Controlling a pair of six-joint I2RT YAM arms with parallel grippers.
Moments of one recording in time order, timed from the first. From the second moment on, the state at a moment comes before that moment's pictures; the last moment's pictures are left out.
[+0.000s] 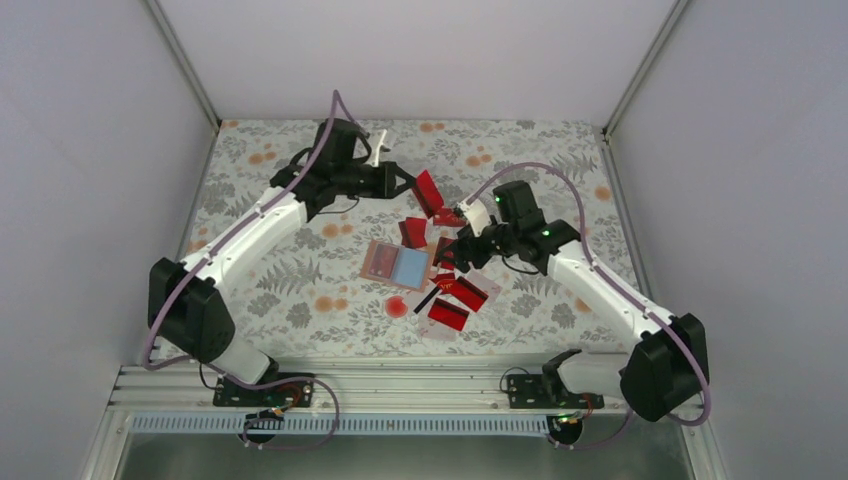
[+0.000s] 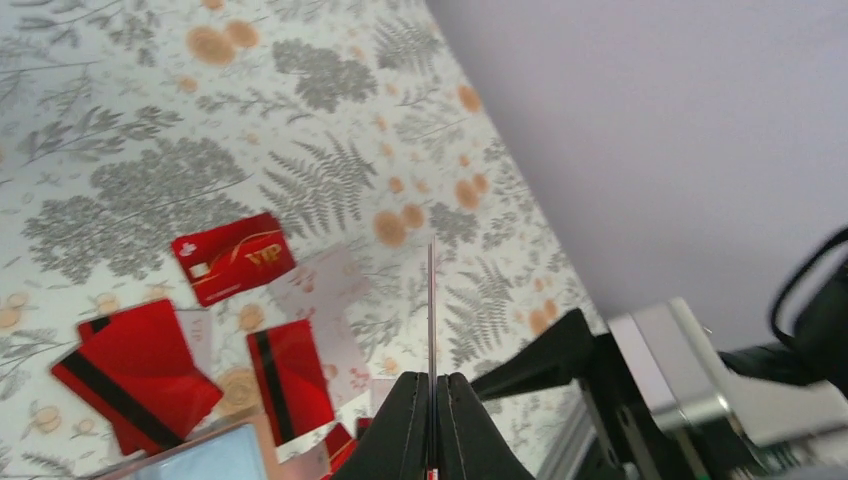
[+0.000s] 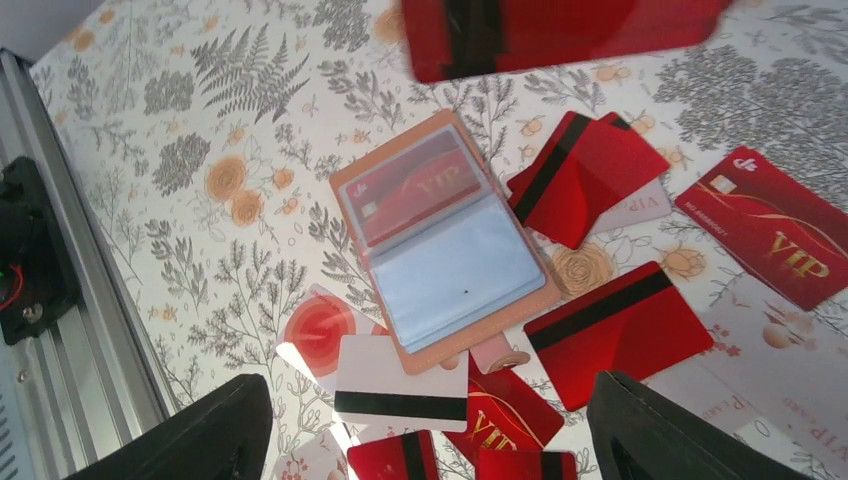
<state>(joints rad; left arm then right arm) -0.52 1.55 1.38 -0.44 0.53 -0.49 0.50 1.26 0.95 -0.56 -0.48 -0.13</state>
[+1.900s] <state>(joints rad) -0.58 1.84 1.50 -0.79 0.22 -0.40 0.42 1.52 1.03 -0.68 -0.26 0.34</state>
